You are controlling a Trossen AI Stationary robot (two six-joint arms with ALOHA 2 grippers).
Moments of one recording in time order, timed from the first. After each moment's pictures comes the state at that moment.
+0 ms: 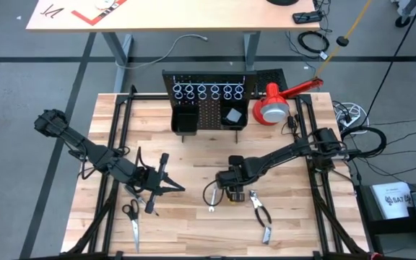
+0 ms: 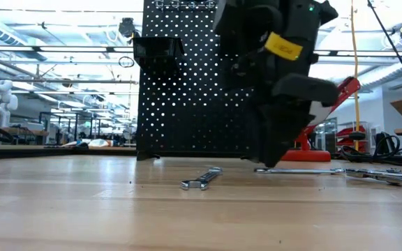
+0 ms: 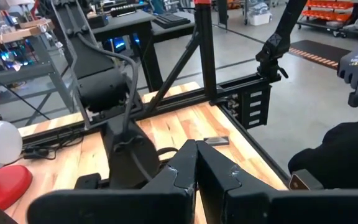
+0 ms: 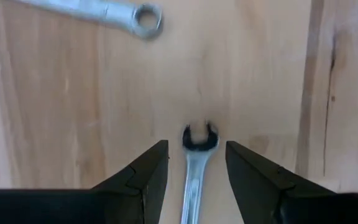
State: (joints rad) left arm -0.54 1.09 0.86 0.03 -0.27 0.12; right arm 0.22 1.93 1.26 -0.67 0.13 0.24
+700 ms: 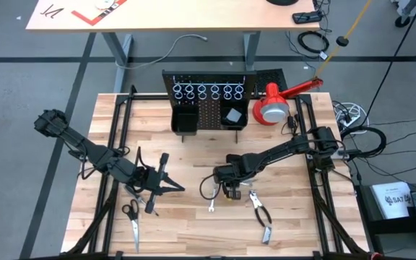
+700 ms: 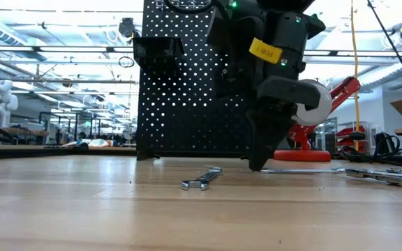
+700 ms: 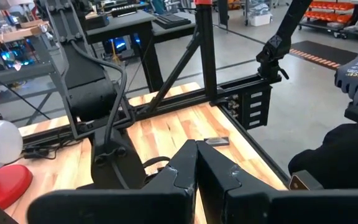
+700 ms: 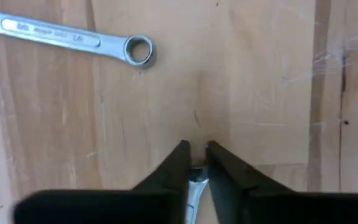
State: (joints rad) left arm -0.54 1.09 0.86 0.04 -0.27 0.11; right arm 0.17 1.98 1.25 -0.61 0.06 0.23
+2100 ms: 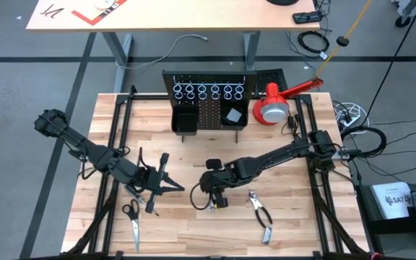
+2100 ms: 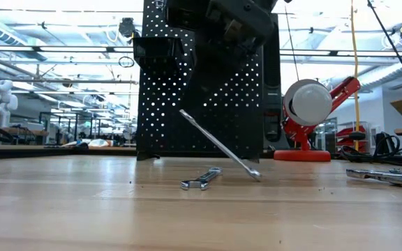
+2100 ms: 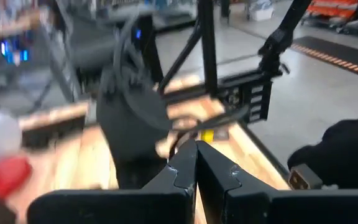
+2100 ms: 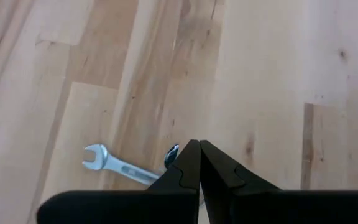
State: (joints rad) left arm -0.54 1.09 0.86 -0.03 -0.29 0.06; right arm 0.24 1.99 1.50 -0.49 0.09 0.07
